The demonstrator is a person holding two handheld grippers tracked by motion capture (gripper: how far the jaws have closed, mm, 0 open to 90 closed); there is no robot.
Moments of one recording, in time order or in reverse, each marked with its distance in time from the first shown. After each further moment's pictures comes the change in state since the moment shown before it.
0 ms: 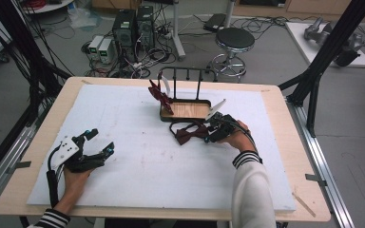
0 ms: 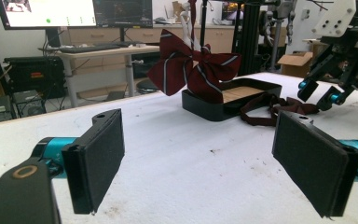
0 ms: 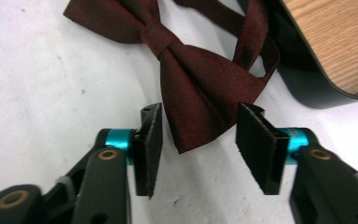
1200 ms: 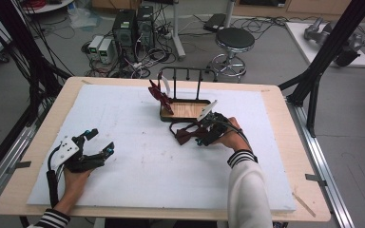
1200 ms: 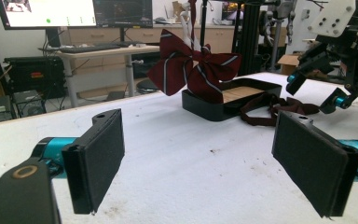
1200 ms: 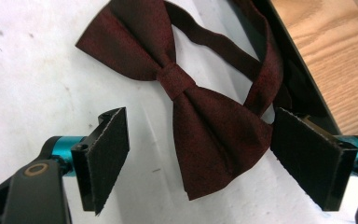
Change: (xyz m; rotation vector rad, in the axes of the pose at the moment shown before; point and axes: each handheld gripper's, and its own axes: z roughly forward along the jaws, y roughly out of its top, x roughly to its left) left arm 0.000 0.000 0.000 0.000 0.000 -0.001; right arm 0.012 0.021 0.010 -0.007 -0.038 -0.090
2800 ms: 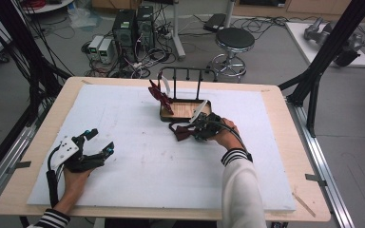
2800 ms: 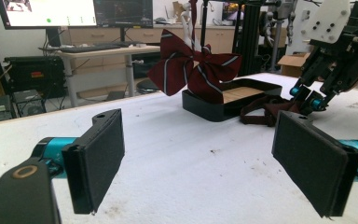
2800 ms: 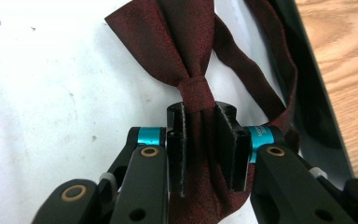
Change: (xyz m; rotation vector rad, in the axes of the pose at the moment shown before) left arm 0.000 0.000 0.000 0.000 0.000 -0.003; right arm 0.006 0.018 0.009 0.072 0.010 -0.086
